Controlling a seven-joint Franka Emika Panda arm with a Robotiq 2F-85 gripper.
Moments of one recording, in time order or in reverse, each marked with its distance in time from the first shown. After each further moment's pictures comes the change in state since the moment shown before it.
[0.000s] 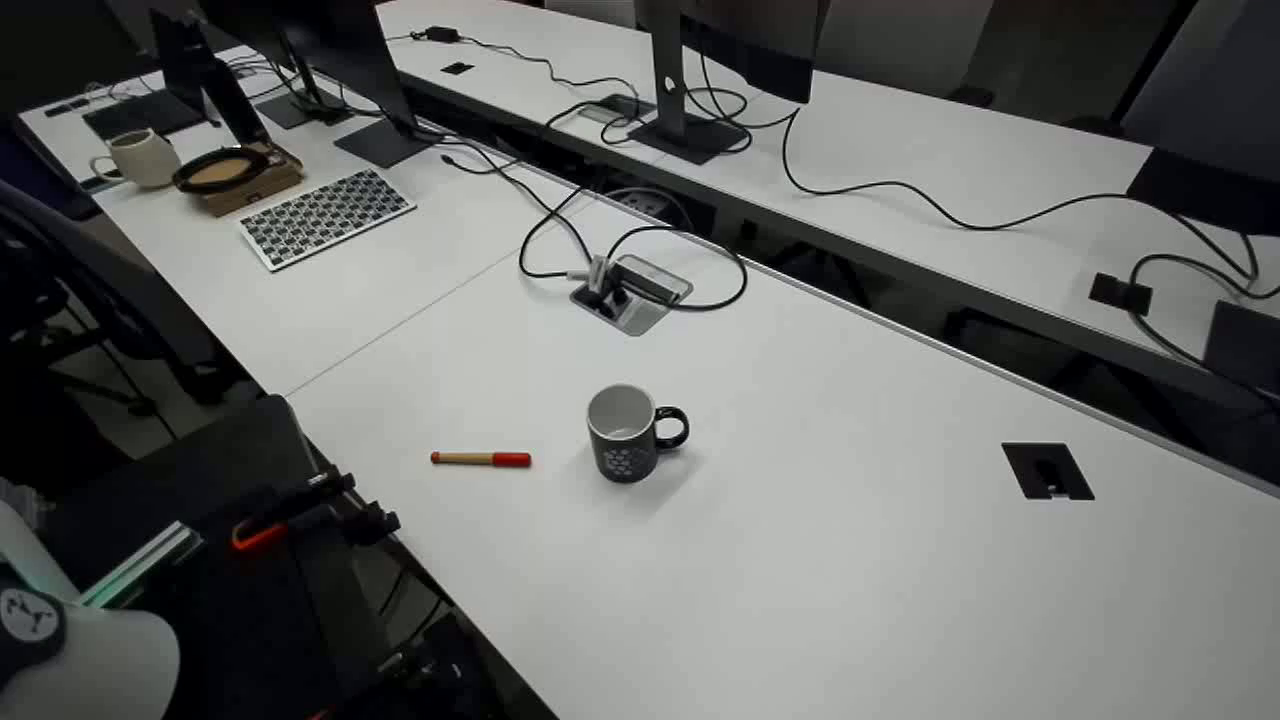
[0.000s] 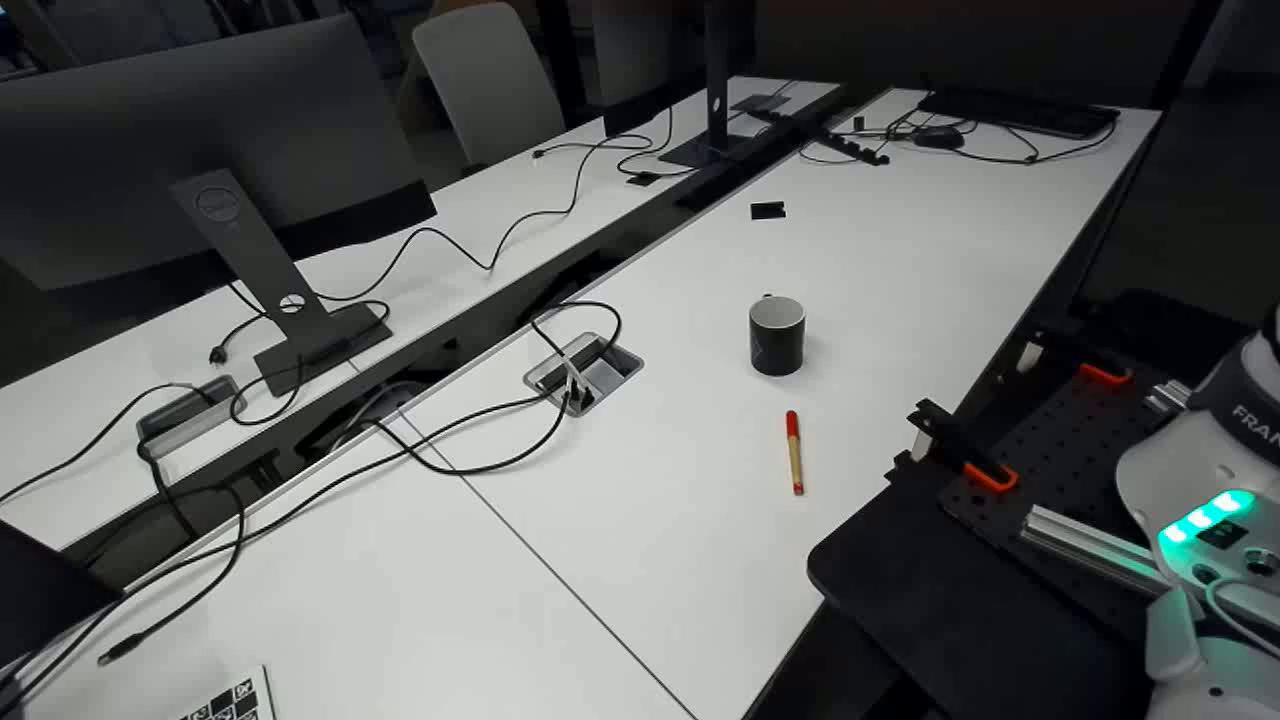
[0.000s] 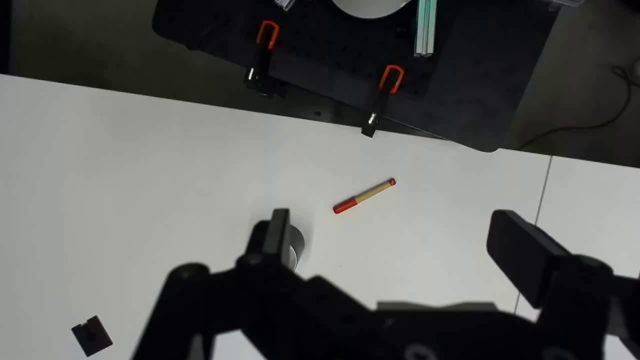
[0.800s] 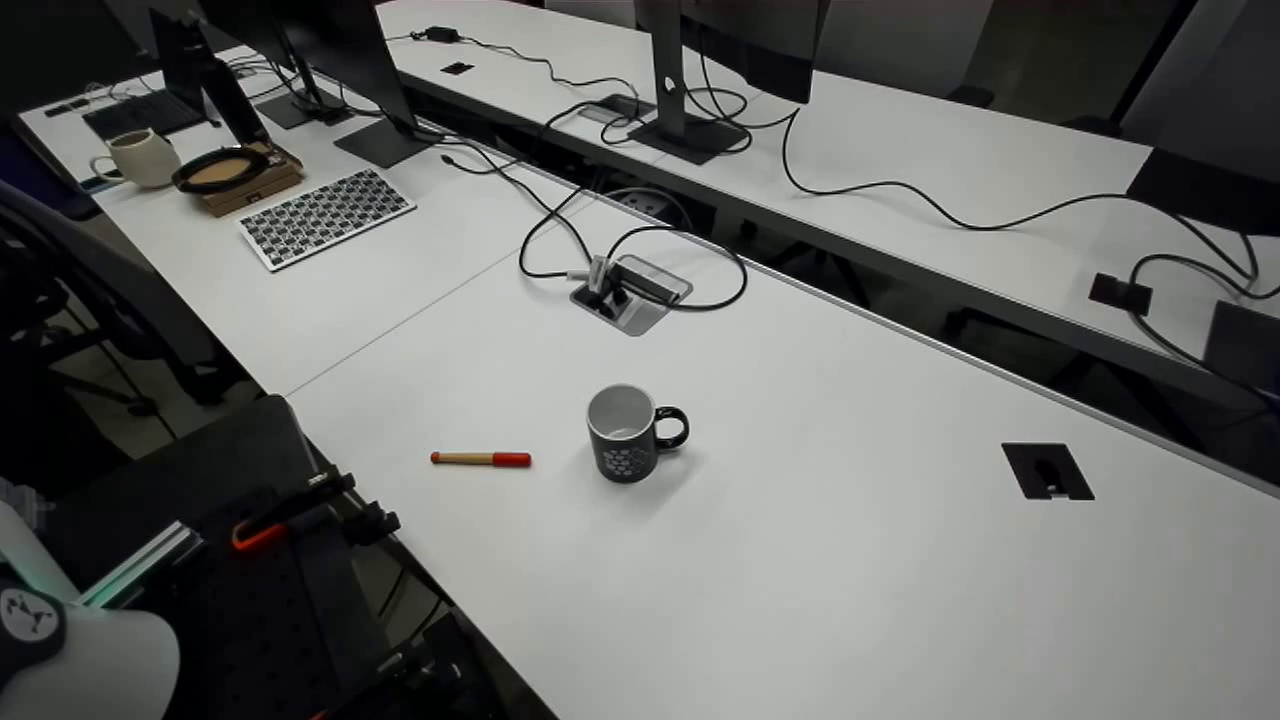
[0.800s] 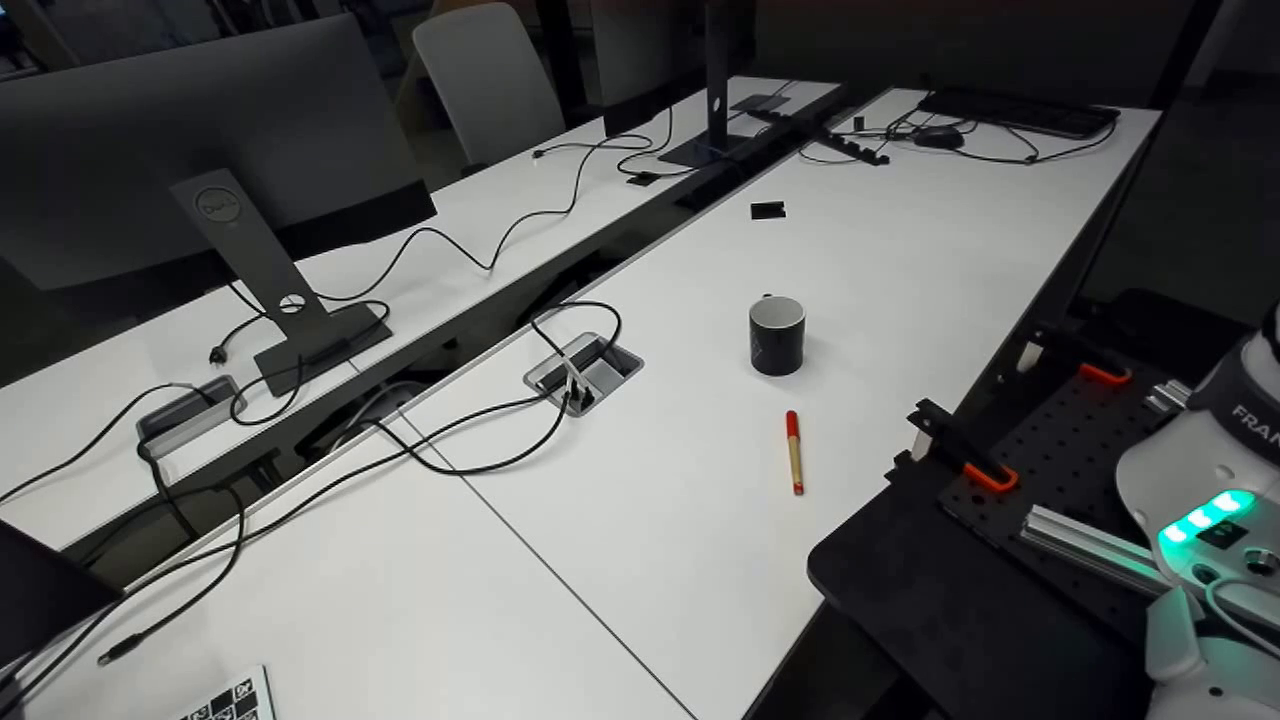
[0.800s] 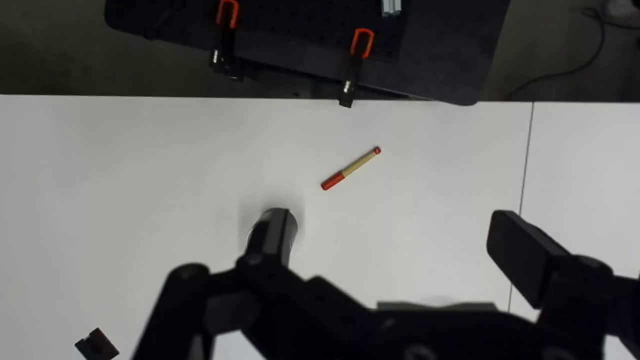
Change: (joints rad) arm -0.006 0.034 -0.009 -0.015 0.059 0.095 0.122
